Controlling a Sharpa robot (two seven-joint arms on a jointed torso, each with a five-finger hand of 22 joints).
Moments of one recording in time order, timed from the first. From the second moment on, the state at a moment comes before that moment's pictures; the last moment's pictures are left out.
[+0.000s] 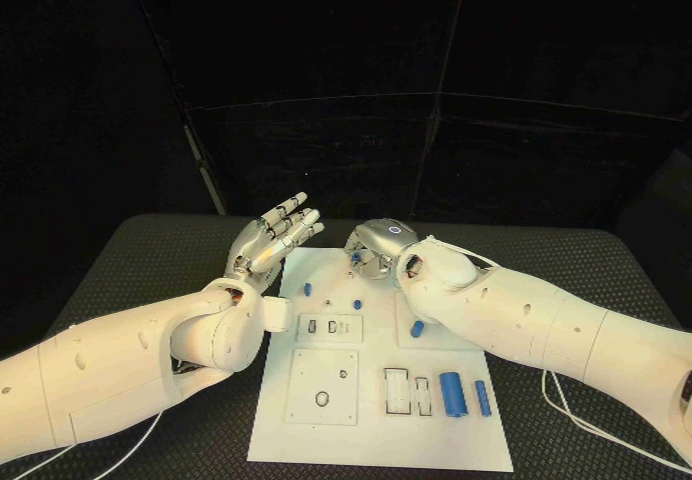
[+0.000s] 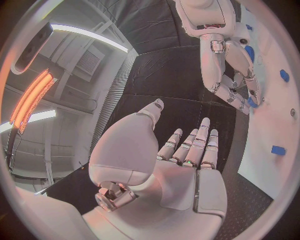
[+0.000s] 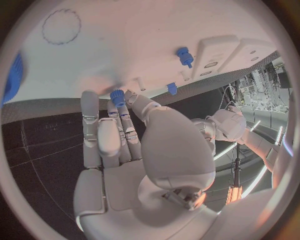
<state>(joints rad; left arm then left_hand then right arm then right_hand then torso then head) 1.13 -0.82 0.00 1.60 0.06 -0.44 0.65 1.25 0.01 0.17 0.12 0.16 0.34 0.15 0.04 0.04 0.35 0.28 0.03 0.04 0.57 0.26 0.11 0.08 0.08 0.26 0.29 0.10 0.06 1.13 -0.38 0.11 1.10 -1.78 -0.36 -0.10 1.34 -0.11 0.42 -0.06 0.13 0.99 0.18 0.06 0.06 1.12 0.11 0.07 0.06 1.46 0.02 1.29 0.93 0.18 1.07 0.12 1.05 0.58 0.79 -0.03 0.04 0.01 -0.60</state>
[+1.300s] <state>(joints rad) 1.13 -0.83 0.00 1.57 0.06 -0.44 0.65 1.25 0.02 0.17 0.11 0.16 0.34 0.15 0.04 0.04 0.35 0.28 0.03 0.04 0.57 0.27 0.11 0.07 0.08 0.26 0.29 0.10 0.06 1.13 -0.78 0.14 1.40 -1.57 -0.34 -0.21 1.47 -0.18 0.03 0.27 0.18 0.86 0.16 0.08 0.07 1.30 0.06 0.86 0.67 1.46 -0.02 1.45 1.23 0.15 1.20 0.09 1.17 0.77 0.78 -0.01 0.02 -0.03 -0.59</state>
